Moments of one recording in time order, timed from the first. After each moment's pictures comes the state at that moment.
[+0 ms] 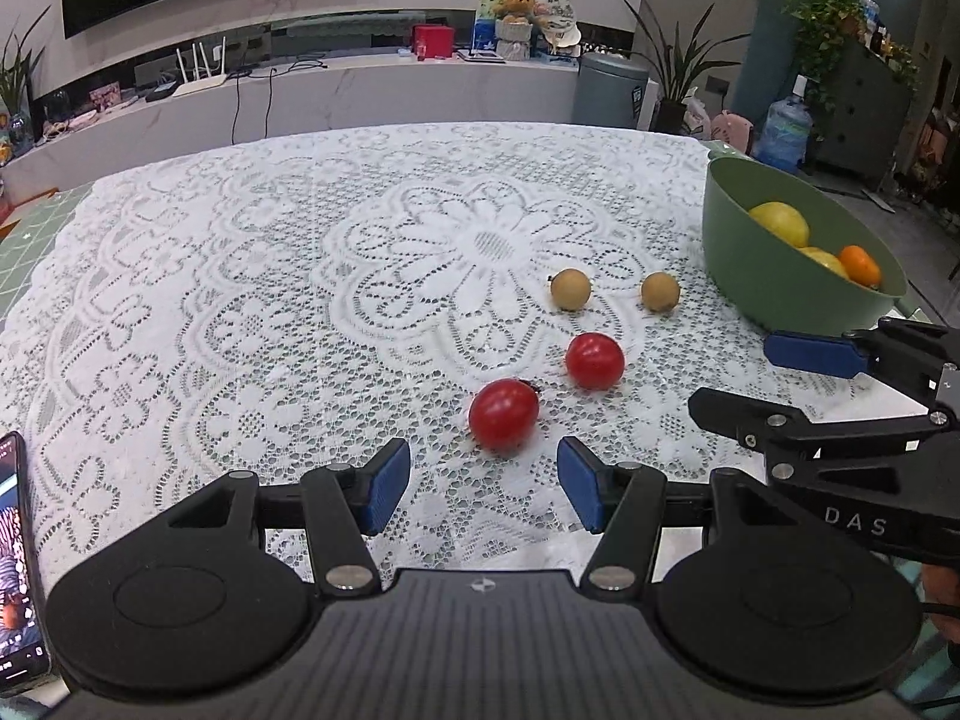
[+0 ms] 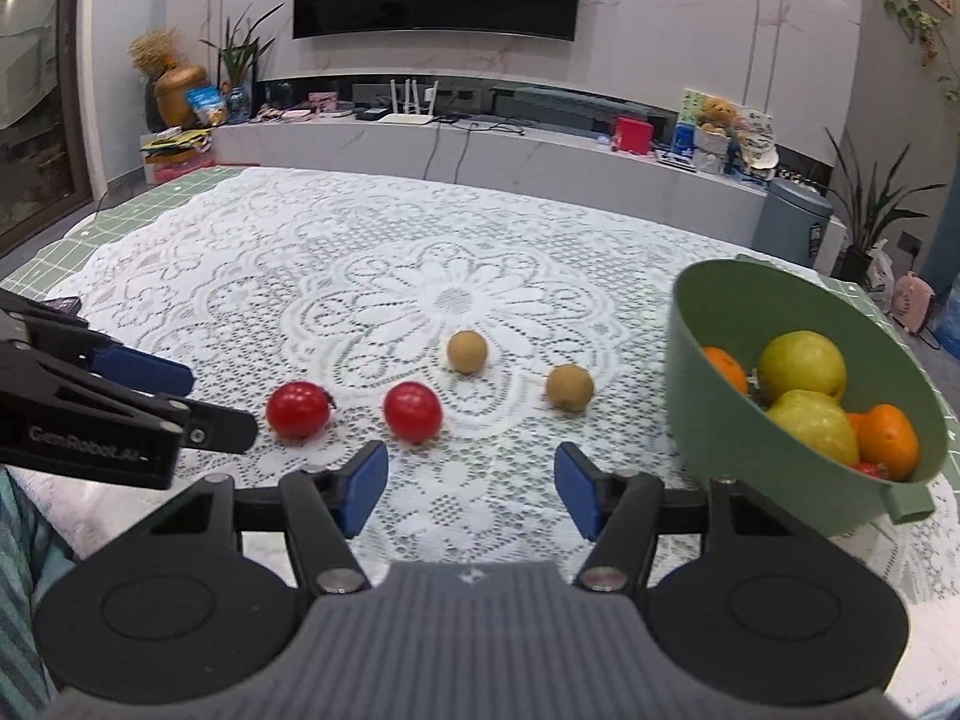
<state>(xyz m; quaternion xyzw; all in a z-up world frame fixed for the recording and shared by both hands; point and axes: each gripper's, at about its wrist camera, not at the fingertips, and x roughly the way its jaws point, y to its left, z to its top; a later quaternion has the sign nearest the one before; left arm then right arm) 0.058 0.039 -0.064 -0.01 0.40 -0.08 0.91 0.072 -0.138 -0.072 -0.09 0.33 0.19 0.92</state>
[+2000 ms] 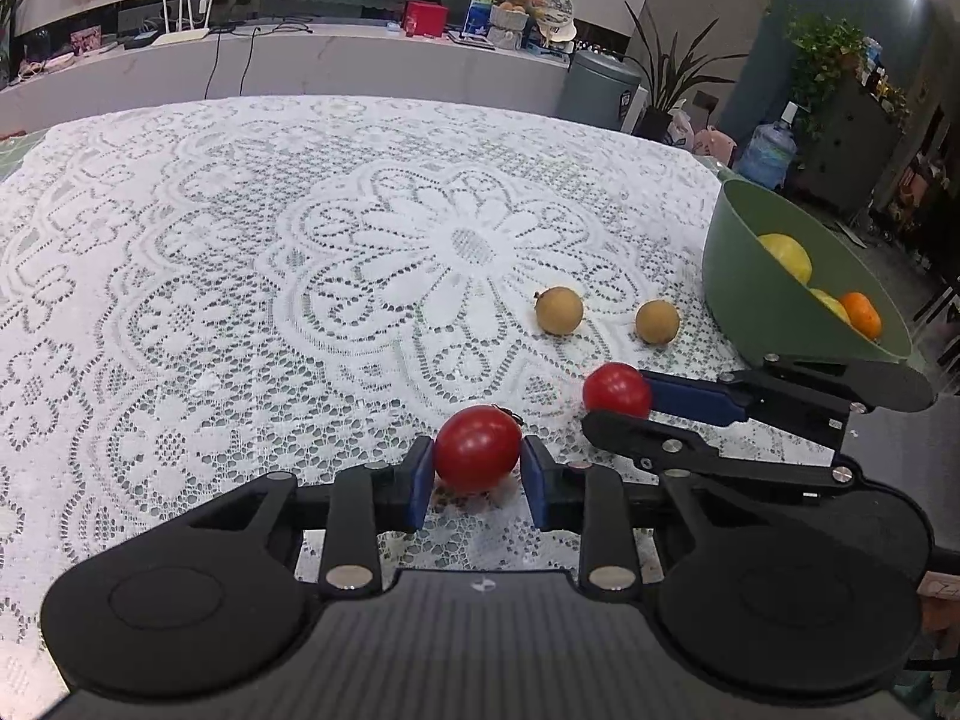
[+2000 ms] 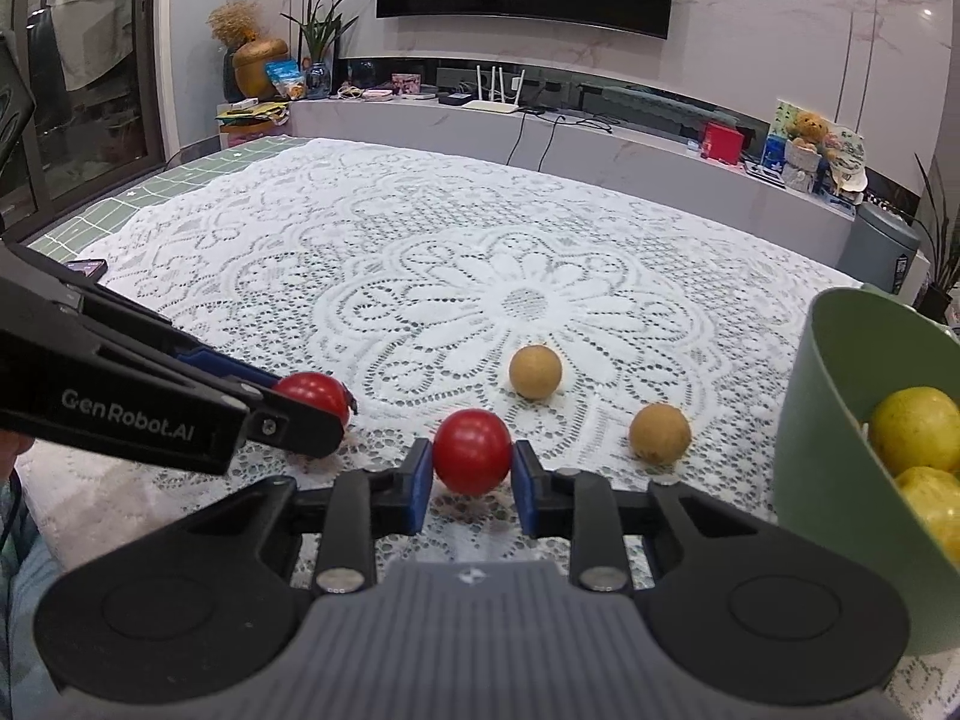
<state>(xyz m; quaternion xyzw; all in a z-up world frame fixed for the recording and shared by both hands) 0.096 0.042 -0.080 -0.08 0.42 -0.11 0.90 0.120 -0.119 -0.099 -0.11 0.33 0.26 0.90</state>
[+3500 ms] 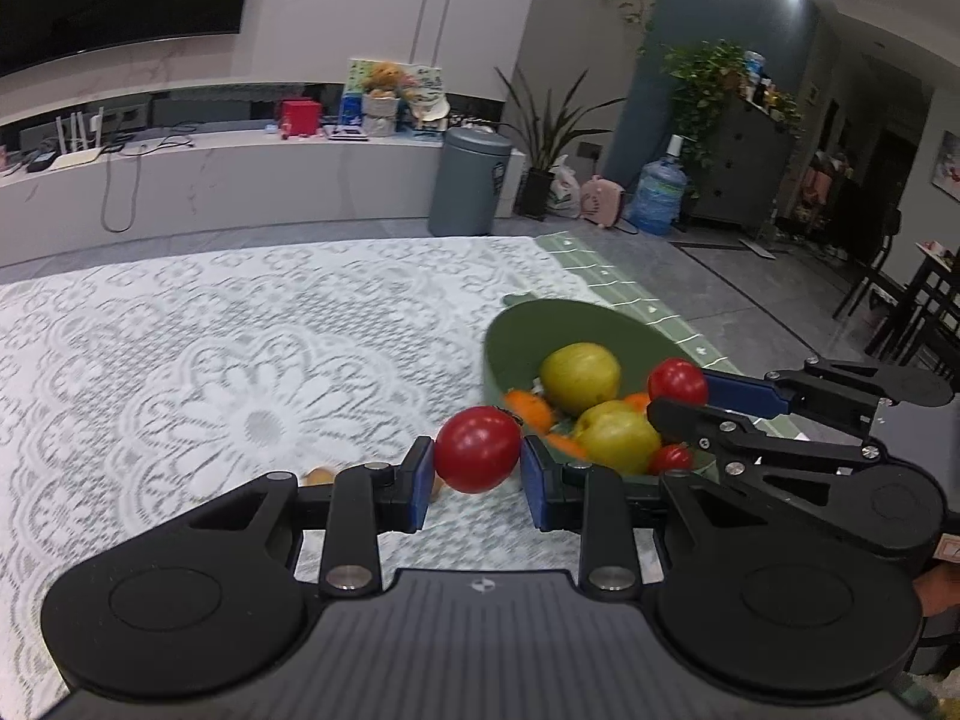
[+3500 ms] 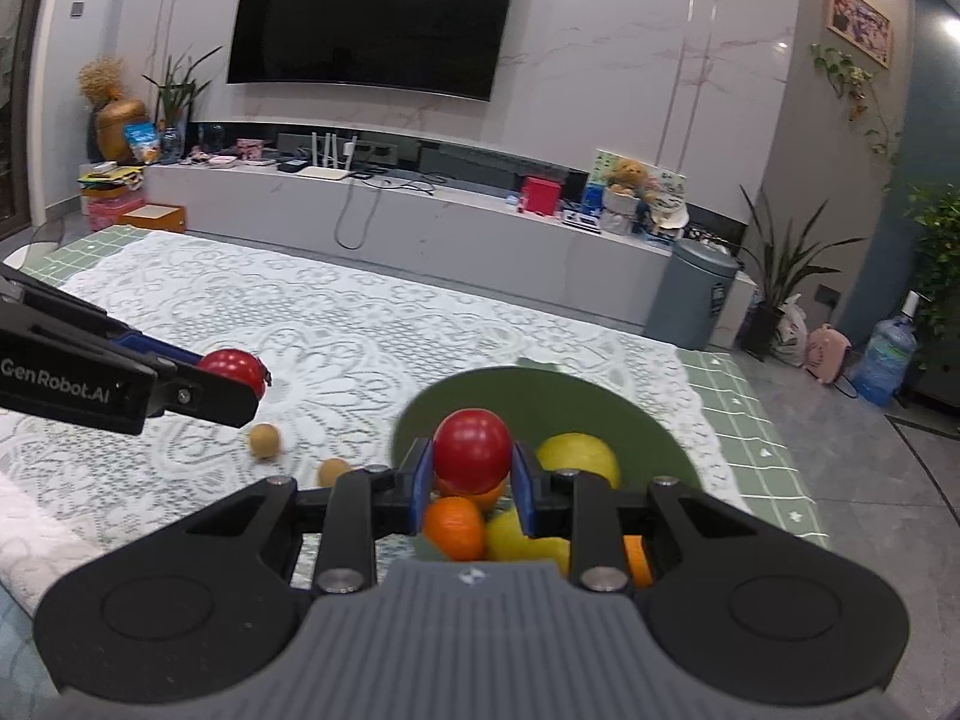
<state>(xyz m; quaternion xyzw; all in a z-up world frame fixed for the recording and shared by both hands) 0.105 -0.057 0.009 -0.04 0.34 -0.21 0.92 0.091 -0.249 0.004 -0.11 0.27 0.11 0.95</state>
